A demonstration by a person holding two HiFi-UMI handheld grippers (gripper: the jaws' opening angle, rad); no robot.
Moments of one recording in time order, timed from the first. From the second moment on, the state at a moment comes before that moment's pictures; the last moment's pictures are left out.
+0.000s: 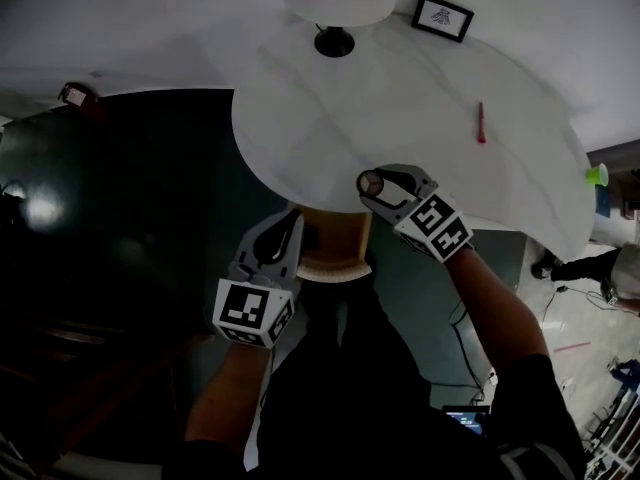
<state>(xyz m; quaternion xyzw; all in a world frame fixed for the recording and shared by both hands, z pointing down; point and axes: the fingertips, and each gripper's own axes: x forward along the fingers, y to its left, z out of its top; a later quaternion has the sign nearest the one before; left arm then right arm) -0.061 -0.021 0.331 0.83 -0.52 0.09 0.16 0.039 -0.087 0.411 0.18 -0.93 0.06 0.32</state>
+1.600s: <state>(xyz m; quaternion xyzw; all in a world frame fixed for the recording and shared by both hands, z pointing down) -0.133 0.005 0.472 0.81 -0.55 0.06 0.19 -0.086 0.039 0.642 -0.11 -0.88 -0.01 0.46</state>
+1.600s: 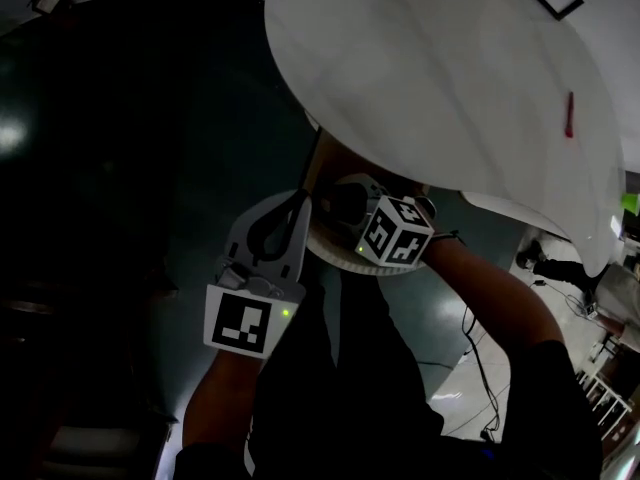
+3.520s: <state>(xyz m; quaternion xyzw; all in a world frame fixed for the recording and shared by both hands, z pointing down) -0.054 -0.039 0.314 0.84 -0.51 0.08 0.15 -0.014 -0.033 0.398 0.10 -0.96 0.07 0.25</state>
